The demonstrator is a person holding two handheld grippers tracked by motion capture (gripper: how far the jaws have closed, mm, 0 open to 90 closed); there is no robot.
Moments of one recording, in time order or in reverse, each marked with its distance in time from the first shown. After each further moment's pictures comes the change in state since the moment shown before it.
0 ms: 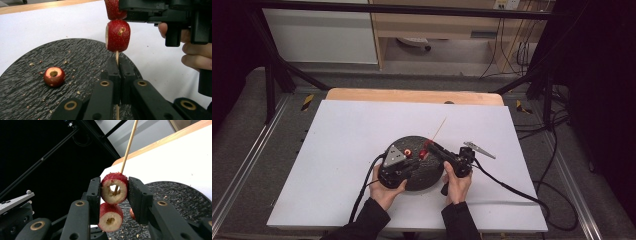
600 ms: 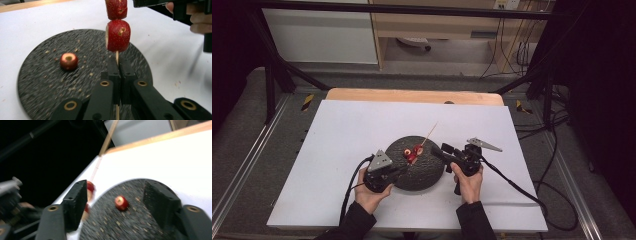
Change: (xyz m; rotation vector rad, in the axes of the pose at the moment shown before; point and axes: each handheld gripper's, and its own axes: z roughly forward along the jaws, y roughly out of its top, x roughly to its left) left arm 0.022 -0.015 -0.035 0.036 -0.019 0.052; right arm -0.003 0.021 -0.016 0.159 -0.063 -0.165
